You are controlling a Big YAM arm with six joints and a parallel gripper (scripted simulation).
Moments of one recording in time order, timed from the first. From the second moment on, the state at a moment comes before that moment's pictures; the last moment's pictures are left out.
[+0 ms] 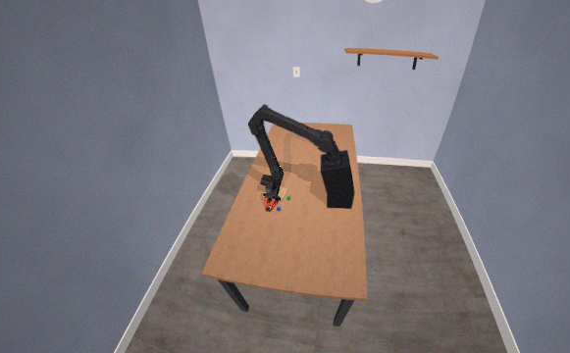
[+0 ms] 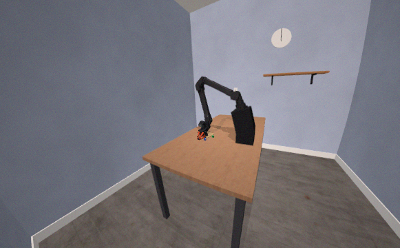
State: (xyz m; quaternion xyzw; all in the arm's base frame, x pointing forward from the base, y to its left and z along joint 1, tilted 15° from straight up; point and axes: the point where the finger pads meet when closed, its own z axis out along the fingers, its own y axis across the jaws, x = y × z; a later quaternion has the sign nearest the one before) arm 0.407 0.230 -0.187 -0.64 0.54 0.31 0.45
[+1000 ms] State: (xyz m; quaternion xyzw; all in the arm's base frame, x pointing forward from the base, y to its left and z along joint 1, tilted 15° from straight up) arm 0.407 0.230 -0.187 -0.64 0.54 0.31 0.45
